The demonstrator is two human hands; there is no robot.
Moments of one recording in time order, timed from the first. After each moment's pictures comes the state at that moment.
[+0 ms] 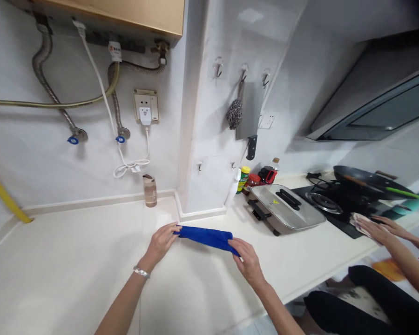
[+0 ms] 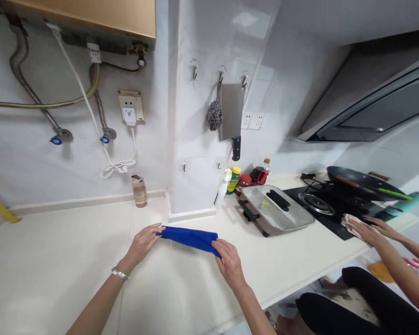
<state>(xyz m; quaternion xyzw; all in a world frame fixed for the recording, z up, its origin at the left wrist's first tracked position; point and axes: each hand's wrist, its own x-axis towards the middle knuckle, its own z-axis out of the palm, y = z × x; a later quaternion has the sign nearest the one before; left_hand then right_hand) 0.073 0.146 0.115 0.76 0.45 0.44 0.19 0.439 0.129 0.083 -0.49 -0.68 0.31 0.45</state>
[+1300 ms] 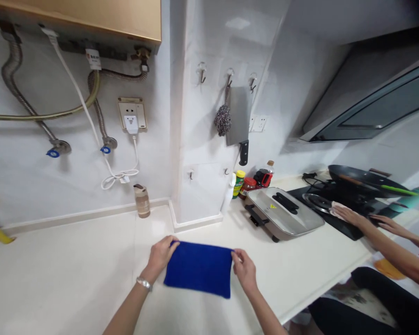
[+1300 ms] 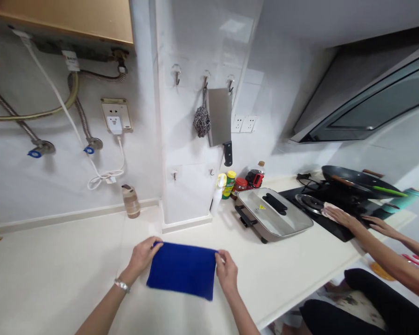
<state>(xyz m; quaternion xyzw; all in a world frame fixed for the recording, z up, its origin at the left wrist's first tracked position) 0.106 0.174 0.122 0.75 0.54 0.37 0.09 0.420 0.153 0.075 -0.64 -0.50 0.29 0.50</state>
